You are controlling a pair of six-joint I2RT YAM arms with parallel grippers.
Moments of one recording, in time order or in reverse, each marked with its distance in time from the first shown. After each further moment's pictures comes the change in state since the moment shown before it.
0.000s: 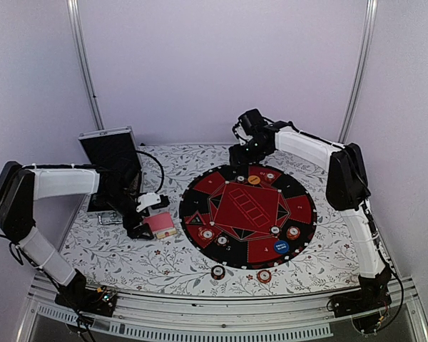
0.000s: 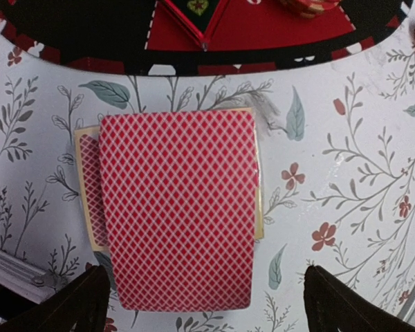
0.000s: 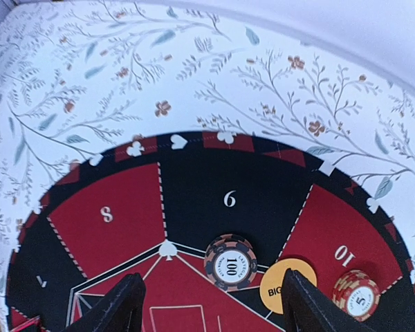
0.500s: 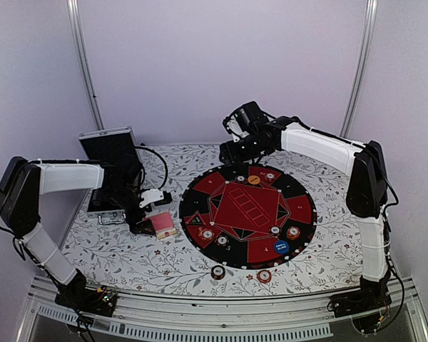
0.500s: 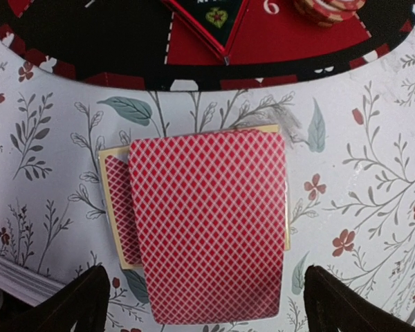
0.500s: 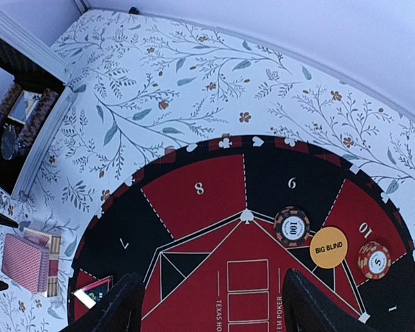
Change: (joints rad) left arm -0.001 0.074 0.078 0.002 -0.034 0.040; right arm 0.109 -0.284 -0.218 0.058 0.008 0.016
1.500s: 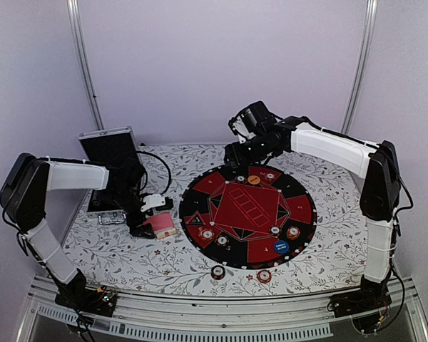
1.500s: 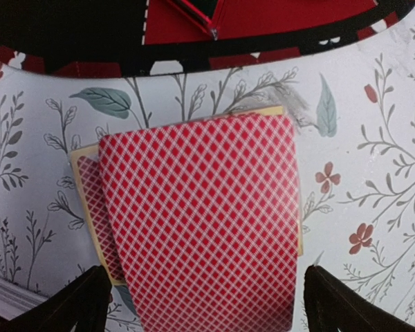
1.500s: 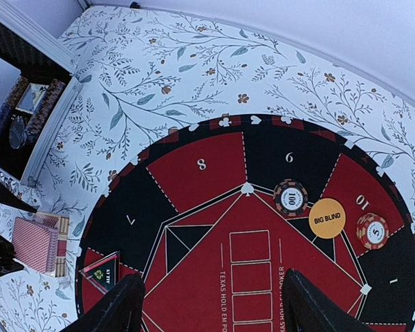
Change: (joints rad) left arm 0.000 0.062 -0.002 0.011 -0.011 0.073; right arm 0.018 -0.118 -0.139 0.000 0.002 0.033
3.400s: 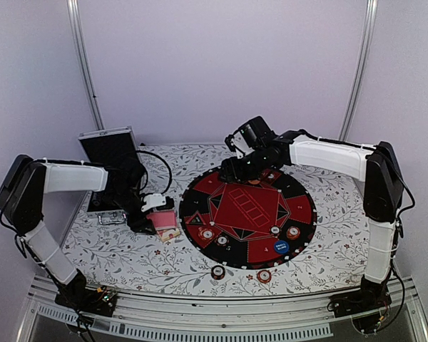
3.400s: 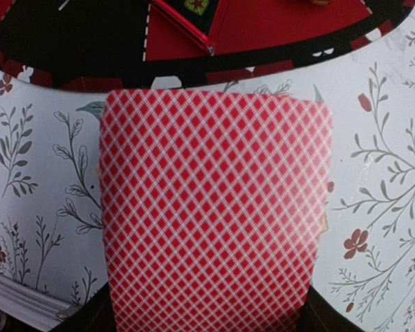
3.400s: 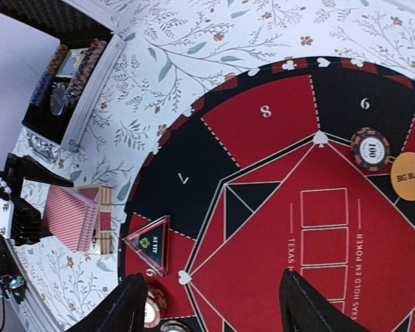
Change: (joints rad) left arm -0.014 -0.022 -0.013 0.022 -0.006 -0.006; right arm 0.015 -0.030 -0.174 0.100 -0.213 0.110
